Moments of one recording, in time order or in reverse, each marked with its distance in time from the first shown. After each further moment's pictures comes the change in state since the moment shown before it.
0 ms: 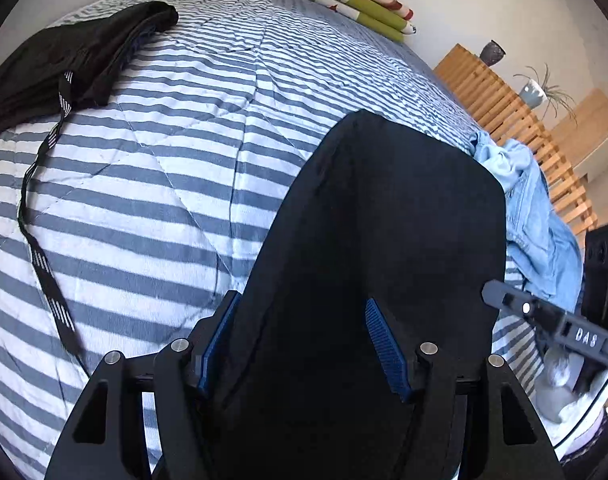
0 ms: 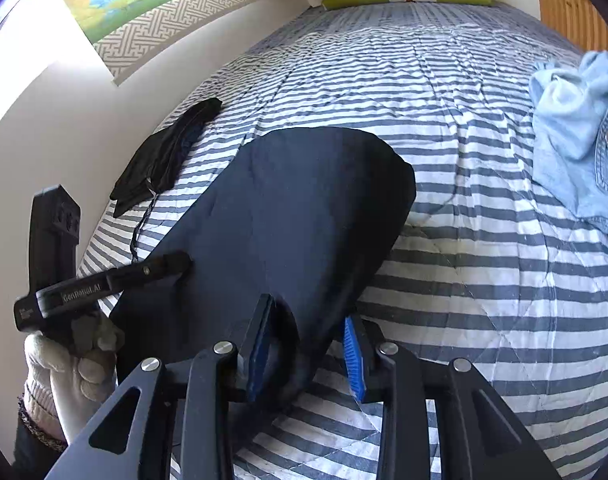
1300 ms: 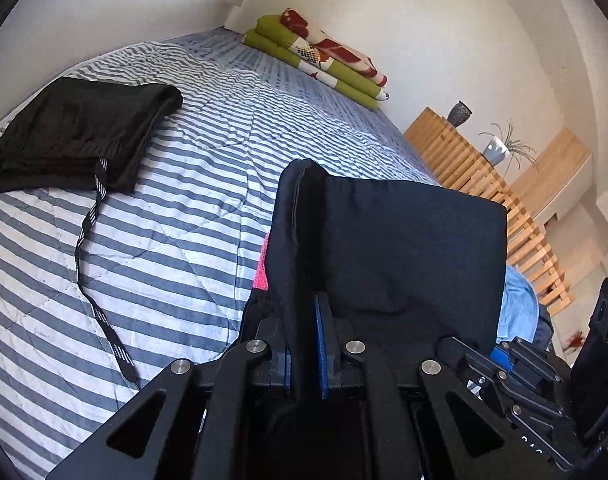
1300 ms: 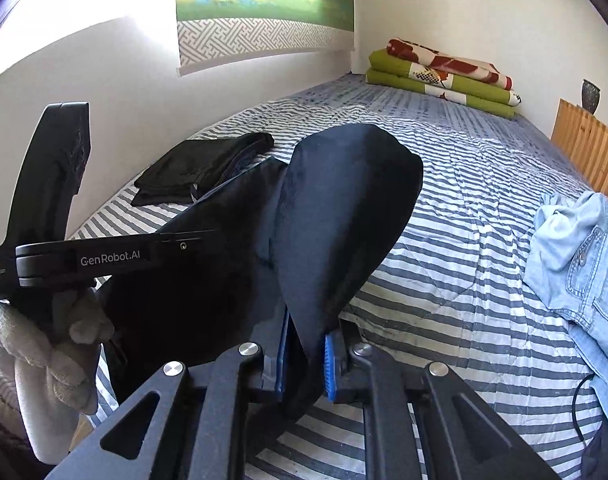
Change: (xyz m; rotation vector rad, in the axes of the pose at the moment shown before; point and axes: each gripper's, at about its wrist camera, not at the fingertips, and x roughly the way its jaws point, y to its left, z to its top) left arm -0.083 0.012 0.021 -0.035 -0.234 -0.130; right arm -0.031 0.123 -0.018 -0.357 -0.243 -0.164
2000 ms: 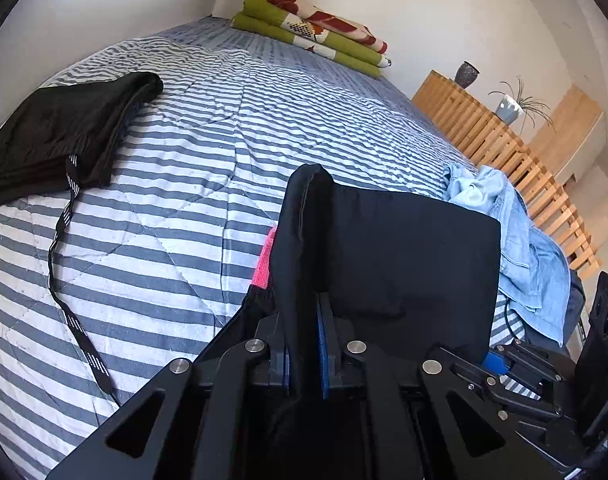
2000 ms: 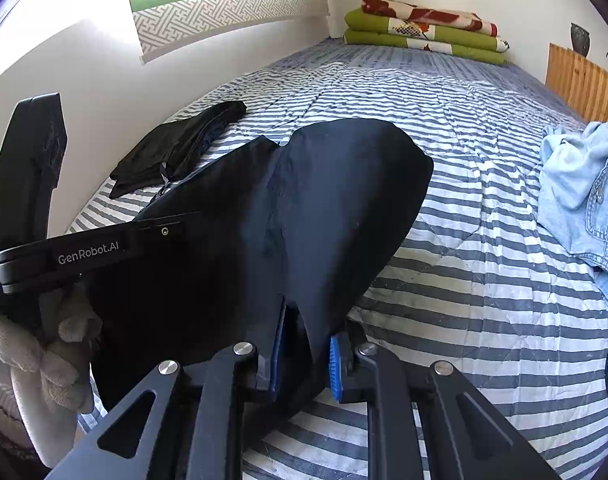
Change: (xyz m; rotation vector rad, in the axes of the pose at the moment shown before) left arm 0.056 -0.020 -0.008 0.115 0.092 0.091; right arm 0.032 -0.039 -0.028 0.129 0.110 0.016
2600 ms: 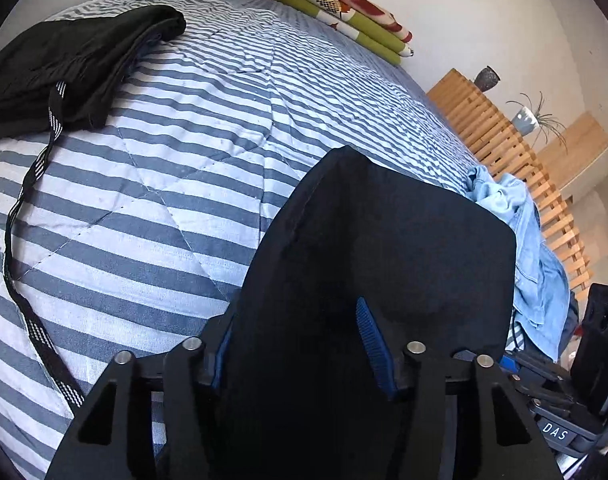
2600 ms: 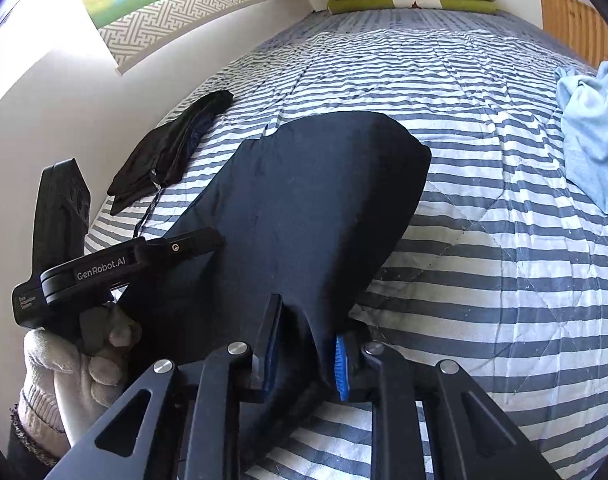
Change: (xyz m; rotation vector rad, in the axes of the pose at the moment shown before) left arm 0.061 0.047 0.004 -0.128 0.090 -0.044; right arm 0.037 -0.026 0.011 0.159 0.110 0.106
